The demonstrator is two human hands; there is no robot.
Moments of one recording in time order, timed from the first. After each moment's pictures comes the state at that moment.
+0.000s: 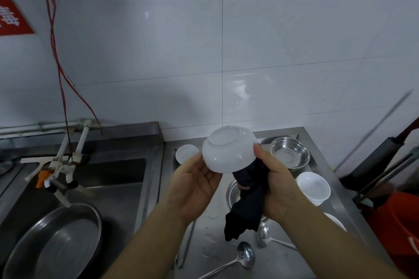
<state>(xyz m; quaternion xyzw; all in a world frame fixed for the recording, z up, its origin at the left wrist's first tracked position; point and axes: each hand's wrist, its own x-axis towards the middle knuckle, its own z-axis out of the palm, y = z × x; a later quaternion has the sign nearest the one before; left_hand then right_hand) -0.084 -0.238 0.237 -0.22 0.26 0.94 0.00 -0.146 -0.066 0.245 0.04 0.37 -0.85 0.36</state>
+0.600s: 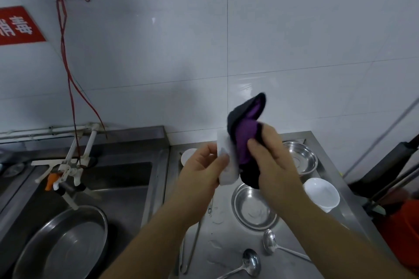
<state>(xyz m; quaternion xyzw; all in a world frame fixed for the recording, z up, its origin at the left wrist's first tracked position) -0.084 -0.227 0.265 -0.12 0.59 0.79 -0.08 -0.143 -0.082 0.285 -0.22 0.64 -0.74 0.05</state>
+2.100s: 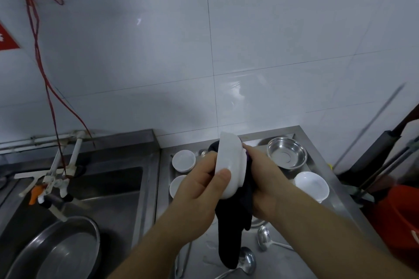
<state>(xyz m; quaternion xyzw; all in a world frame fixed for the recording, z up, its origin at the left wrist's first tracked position) -0.062 -0.206 0.284 0.01 0.74 0.66 -0.07 -0.150 -0.080 0.297 0.17 0.41 -0.79 0.43</state>
